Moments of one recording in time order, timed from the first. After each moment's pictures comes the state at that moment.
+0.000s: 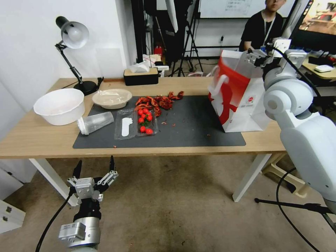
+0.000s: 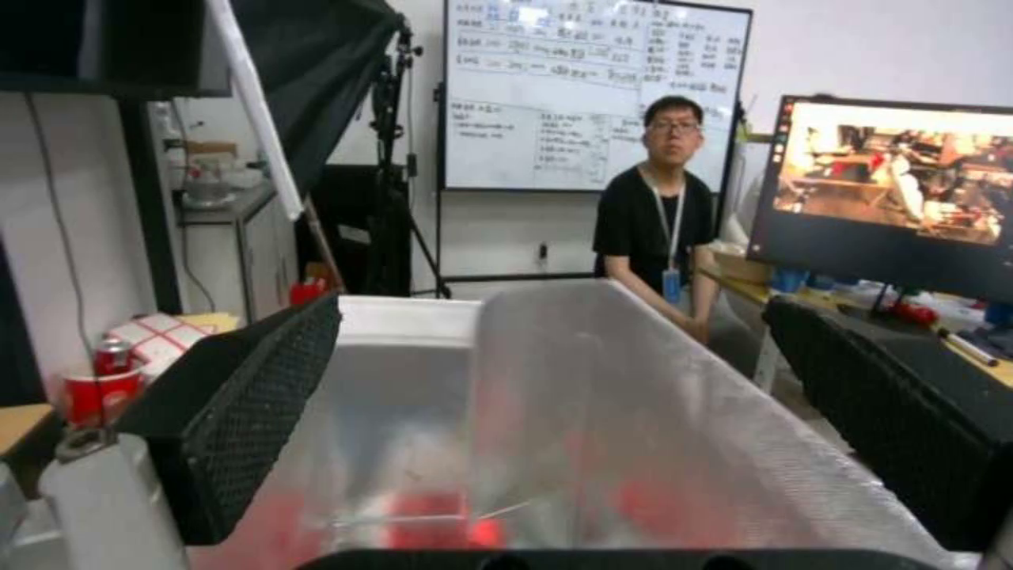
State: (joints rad) left arm 1.84 -1.52 -0.54 -2.25 -0.06 -0.20 -0.16; right arm -0.47 0.91 0.21 1.87 0.79 -0.54 0.64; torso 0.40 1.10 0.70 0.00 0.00
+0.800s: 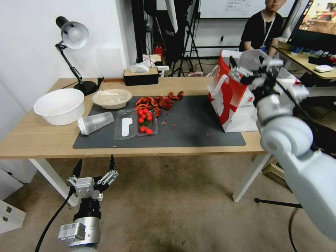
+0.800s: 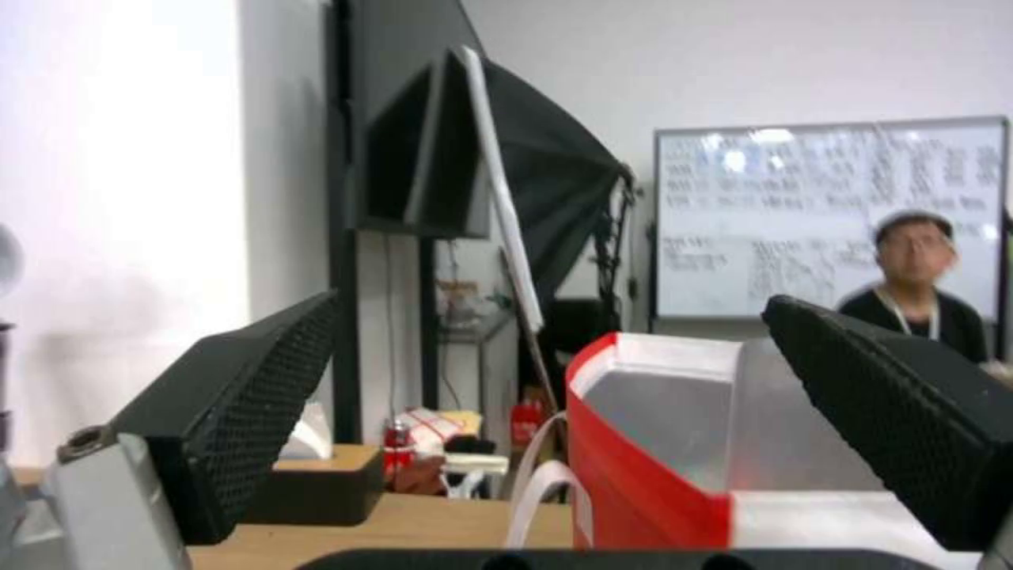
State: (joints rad) left arm 1.85 -1.51 -0.55 -2.25 -0.08 -0.22 -0.14; right arm -1.00 0.85 0.41 2.14 0.70 -0.05 0.26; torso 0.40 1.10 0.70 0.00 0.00
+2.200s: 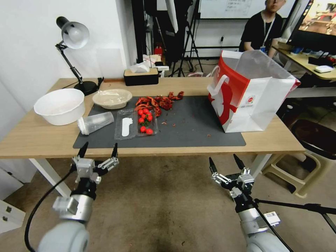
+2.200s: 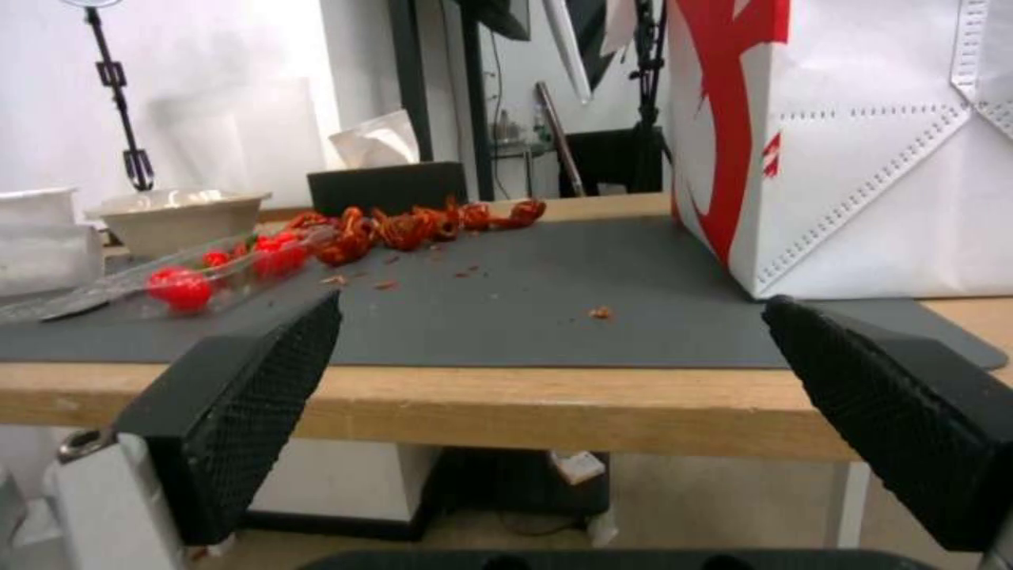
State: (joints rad) left arm 1.60 -1.25 -0.66 -2.17 -0.24 -0.03 0.05; right arm -1.66 1.10 0.35 2.00 0.37 0.41 0.08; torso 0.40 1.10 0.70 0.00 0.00
